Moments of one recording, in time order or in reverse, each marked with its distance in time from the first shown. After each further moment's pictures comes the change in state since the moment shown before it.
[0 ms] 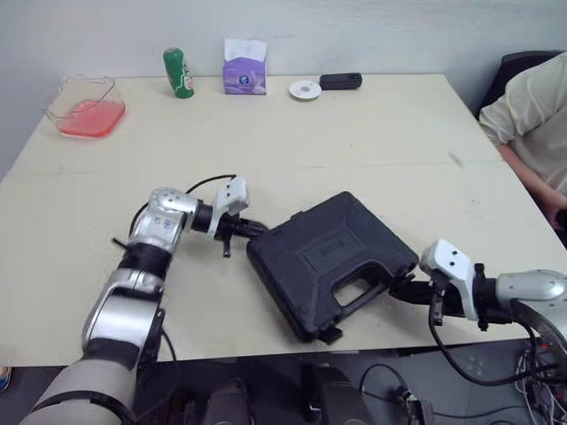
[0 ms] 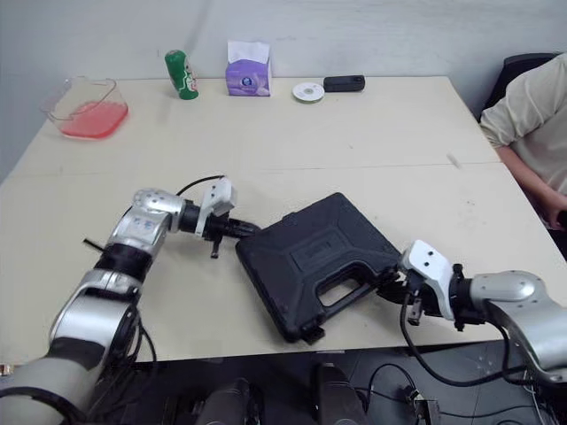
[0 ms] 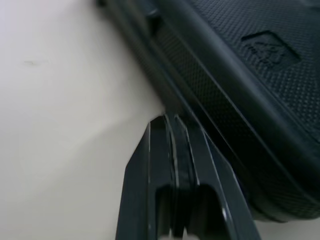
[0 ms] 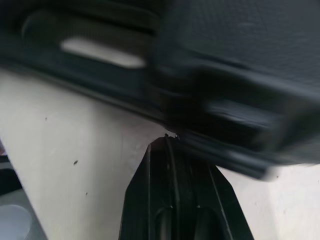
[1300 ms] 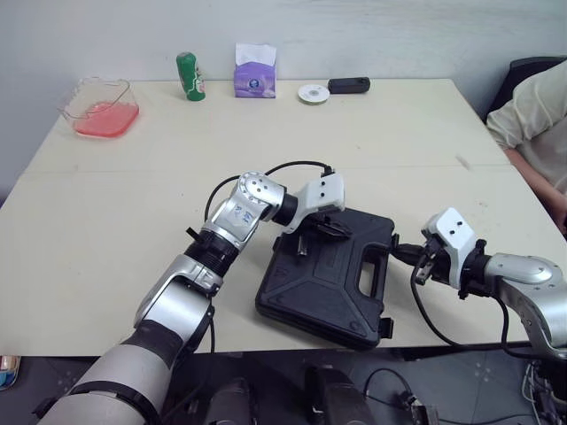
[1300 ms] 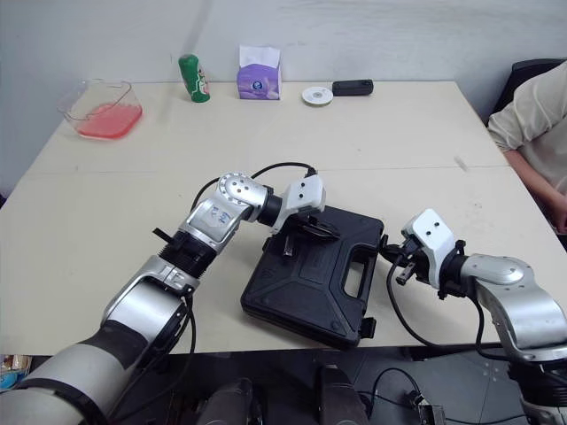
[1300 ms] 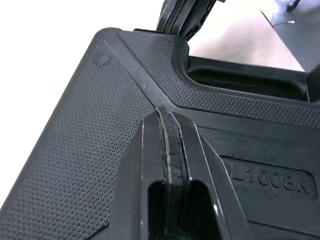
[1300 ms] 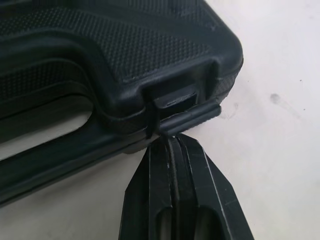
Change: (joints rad) left arm -0.271 -0.336 -0.243 0.073 0.065 -0.047 0.312; right arm -0.109 0.138 -0.047 0.099 -0.076 -0.002 -0.203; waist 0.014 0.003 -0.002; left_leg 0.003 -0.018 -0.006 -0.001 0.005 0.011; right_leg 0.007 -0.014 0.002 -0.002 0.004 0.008
